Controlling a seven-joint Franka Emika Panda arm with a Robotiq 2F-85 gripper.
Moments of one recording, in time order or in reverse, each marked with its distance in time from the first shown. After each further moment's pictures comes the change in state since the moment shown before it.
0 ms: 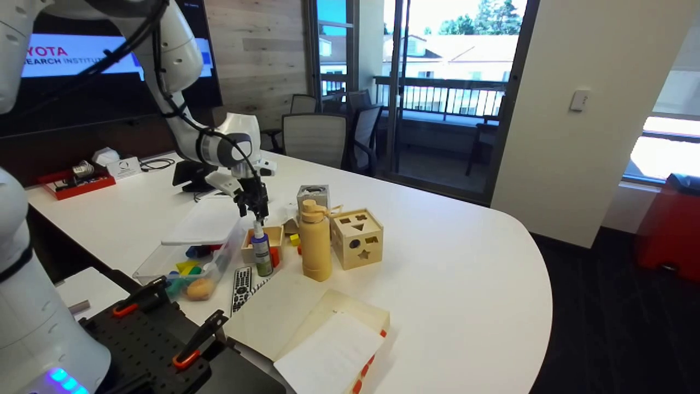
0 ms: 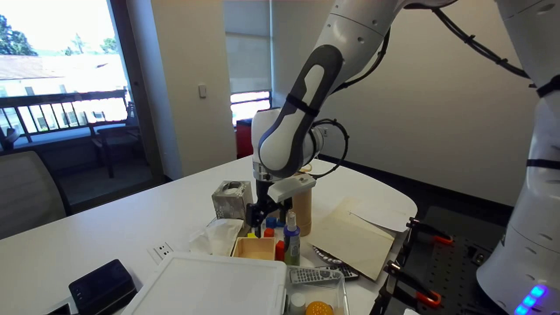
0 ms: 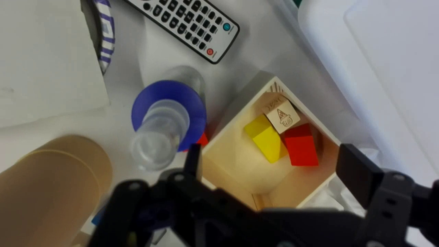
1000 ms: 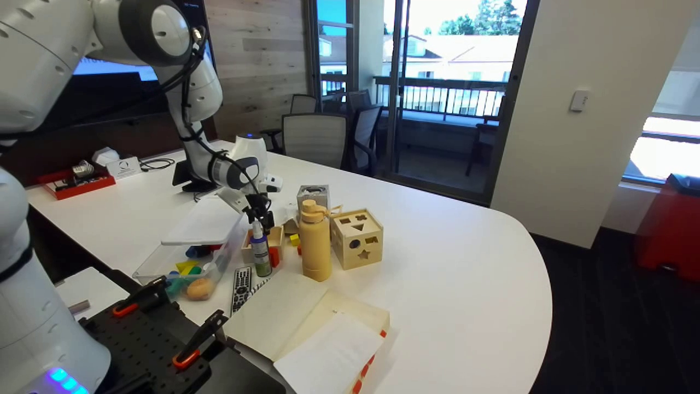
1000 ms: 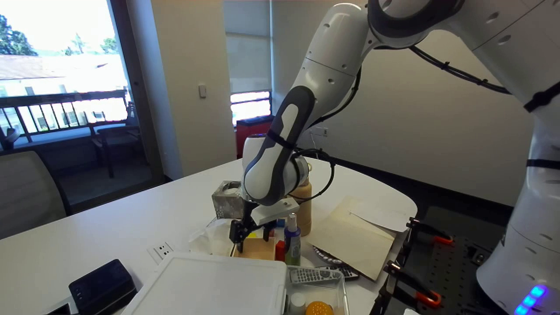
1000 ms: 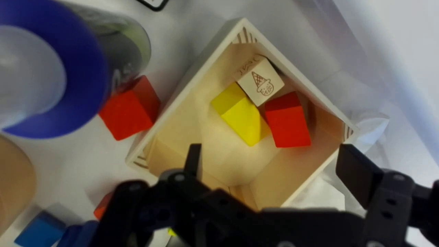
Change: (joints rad) arm 0.003 0.243 0.021 0.191 0.058 0.139 -0.004
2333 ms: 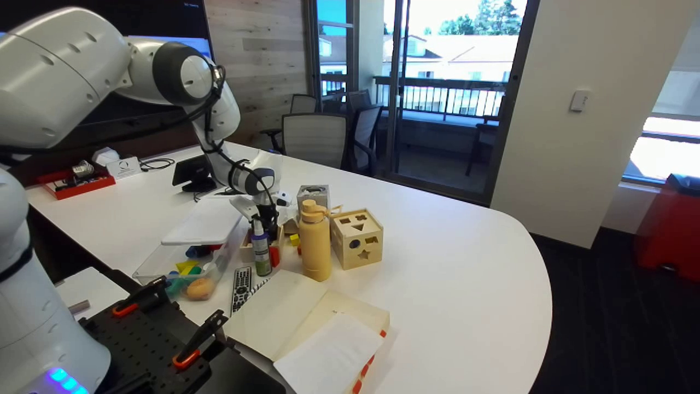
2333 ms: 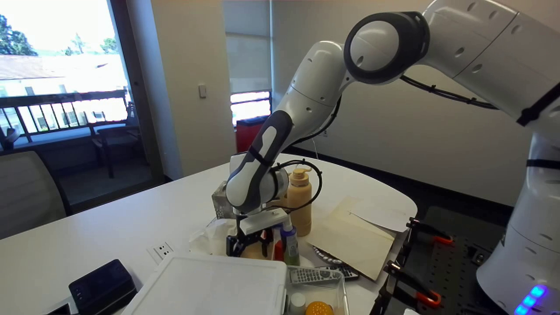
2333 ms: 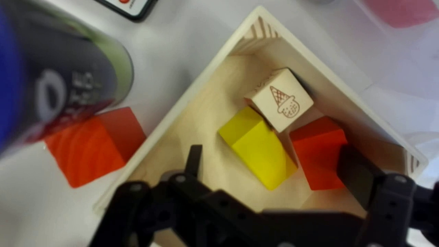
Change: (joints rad) arm -0.001 0.222 -0.011 0.314 0.047 -0.299 0.007
